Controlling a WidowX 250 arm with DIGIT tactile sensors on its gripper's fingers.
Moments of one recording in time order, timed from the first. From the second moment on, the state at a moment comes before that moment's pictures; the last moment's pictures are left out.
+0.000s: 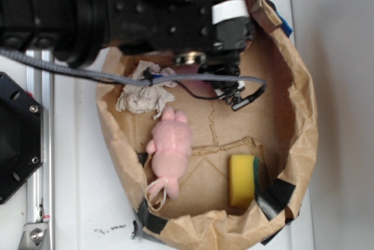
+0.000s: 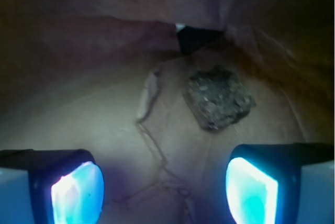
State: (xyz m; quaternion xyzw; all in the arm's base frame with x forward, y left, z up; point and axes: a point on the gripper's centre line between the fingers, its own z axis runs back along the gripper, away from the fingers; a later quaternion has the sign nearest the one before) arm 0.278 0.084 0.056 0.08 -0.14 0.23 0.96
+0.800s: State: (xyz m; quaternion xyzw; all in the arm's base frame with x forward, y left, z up) arm 0.279 0.092 0.063 0.09 -0.17 0.29 0.94
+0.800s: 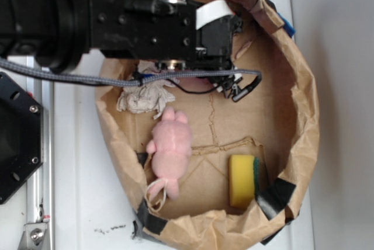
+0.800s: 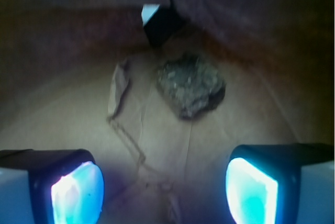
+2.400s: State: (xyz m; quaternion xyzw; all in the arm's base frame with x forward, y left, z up) arm 0.298 0.126 0.035 0.14 -0.17 0.31 0.92
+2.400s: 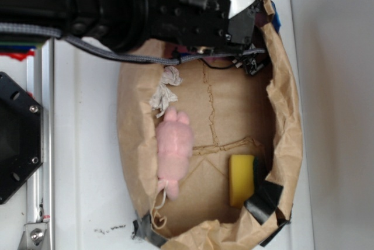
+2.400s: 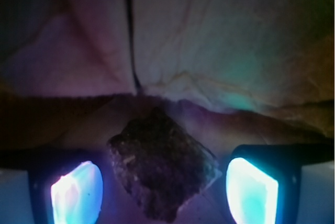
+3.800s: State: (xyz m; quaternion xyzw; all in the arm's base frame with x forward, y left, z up) arm 0.299 0.110 0.057 0.08 -0.16 0.26 0.95
